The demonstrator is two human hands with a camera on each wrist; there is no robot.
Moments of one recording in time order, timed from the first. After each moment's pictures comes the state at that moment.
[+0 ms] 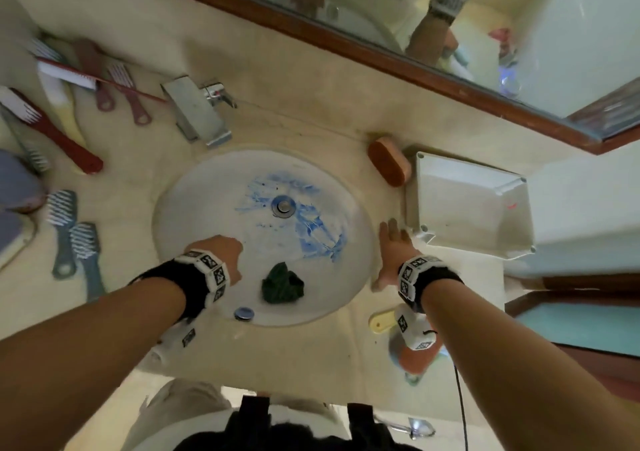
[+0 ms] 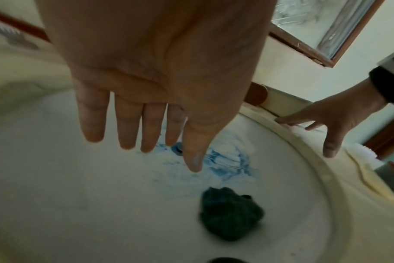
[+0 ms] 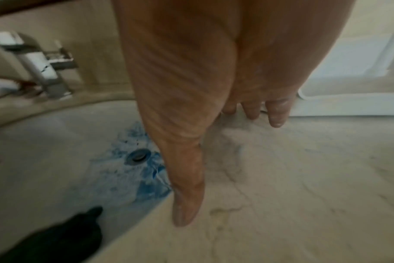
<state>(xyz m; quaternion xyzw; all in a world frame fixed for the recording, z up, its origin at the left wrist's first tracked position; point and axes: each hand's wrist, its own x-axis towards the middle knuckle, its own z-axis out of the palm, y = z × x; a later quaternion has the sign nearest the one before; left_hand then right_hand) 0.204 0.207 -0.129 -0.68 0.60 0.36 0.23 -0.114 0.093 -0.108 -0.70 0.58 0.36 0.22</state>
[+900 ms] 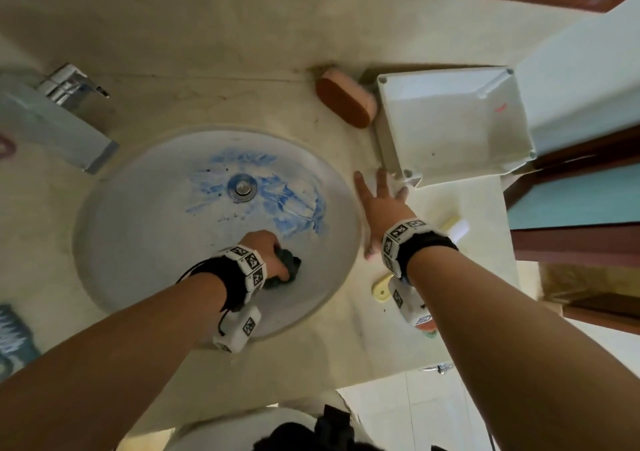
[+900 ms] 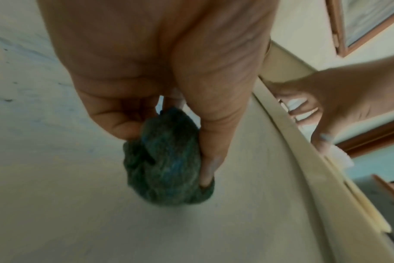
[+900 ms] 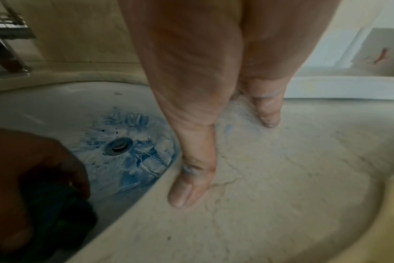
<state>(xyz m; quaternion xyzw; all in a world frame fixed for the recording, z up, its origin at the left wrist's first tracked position) 0.107 0.137 -0.205 -0.62 0.58 0.49 0.21 -0.116 0.088 -0.121 -0.62 0.64 0.34 0.30</state>
